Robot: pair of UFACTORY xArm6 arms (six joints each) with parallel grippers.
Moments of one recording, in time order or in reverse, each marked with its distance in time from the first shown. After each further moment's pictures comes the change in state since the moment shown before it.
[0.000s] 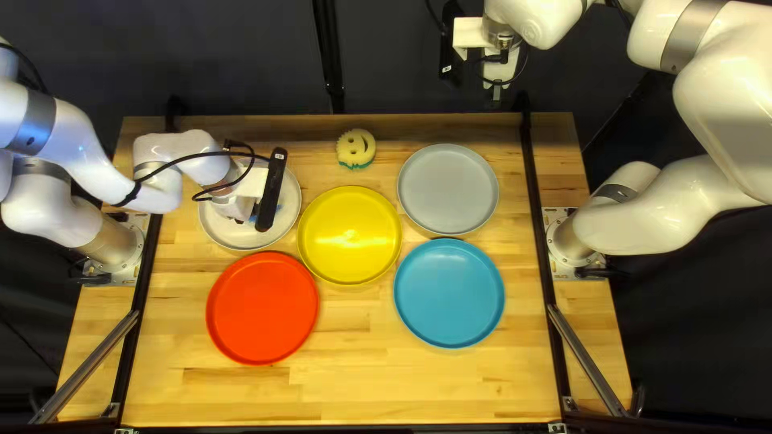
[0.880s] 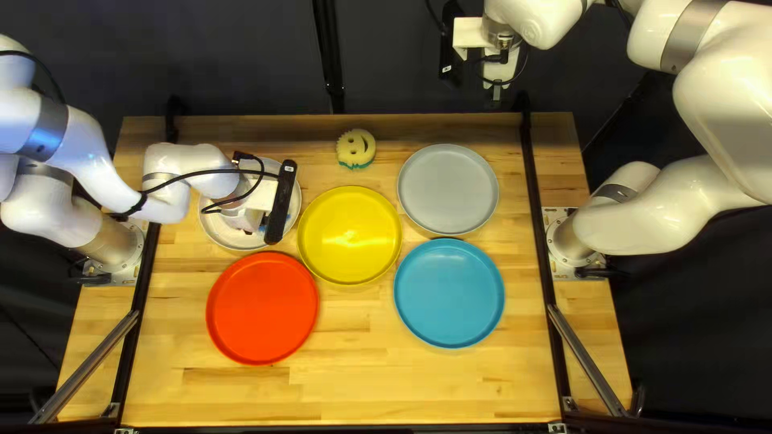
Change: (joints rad) left arm 0.007 0.184 -0.154 0.014 -0.054 0.026; right arm 0.000 0.000 0.000 0.000 0.000 0.000
